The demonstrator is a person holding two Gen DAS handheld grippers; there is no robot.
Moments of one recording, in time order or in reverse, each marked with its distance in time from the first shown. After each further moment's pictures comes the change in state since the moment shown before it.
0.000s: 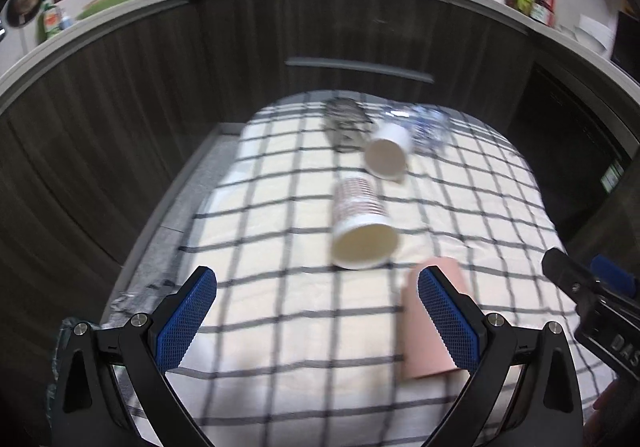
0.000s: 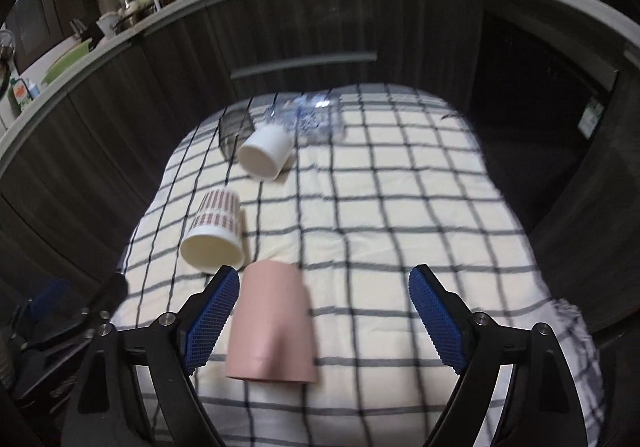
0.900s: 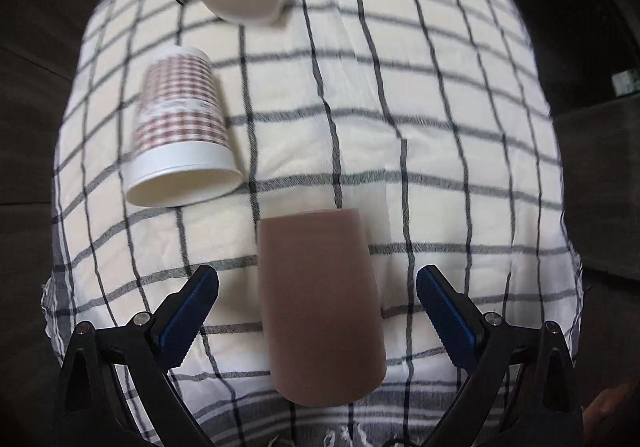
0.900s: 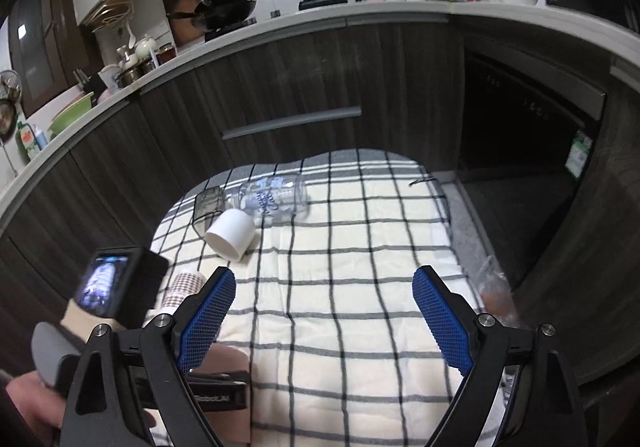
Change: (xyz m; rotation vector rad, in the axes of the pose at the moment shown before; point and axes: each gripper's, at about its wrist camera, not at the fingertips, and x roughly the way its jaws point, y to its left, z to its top) left arm 0.129 -0.110 0.027 0.147 0.746 -0.097; right arm 0.008 -0.070 0.054 0.047 -0.140 0.076
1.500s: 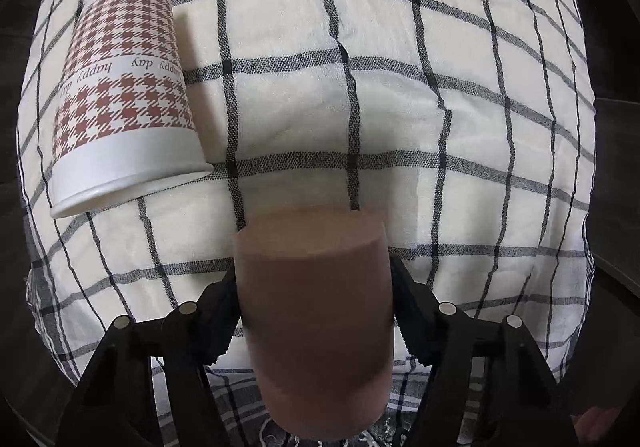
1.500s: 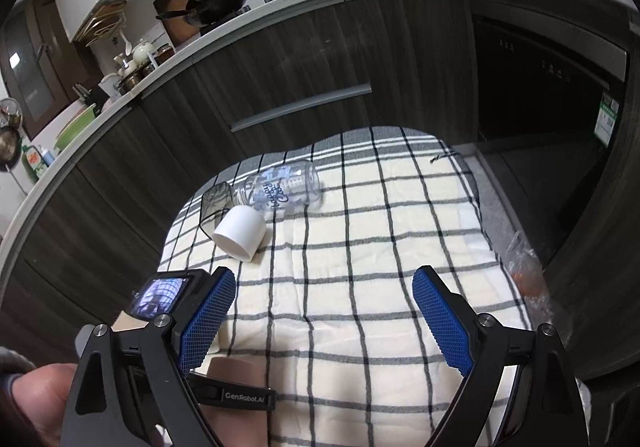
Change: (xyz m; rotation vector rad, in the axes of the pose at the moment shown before) left arm 0.055 0.005 0.038 -0.037 0.232 -0.007; right arm 0.036 -0.013 0.000 0.088 0.056 0.078
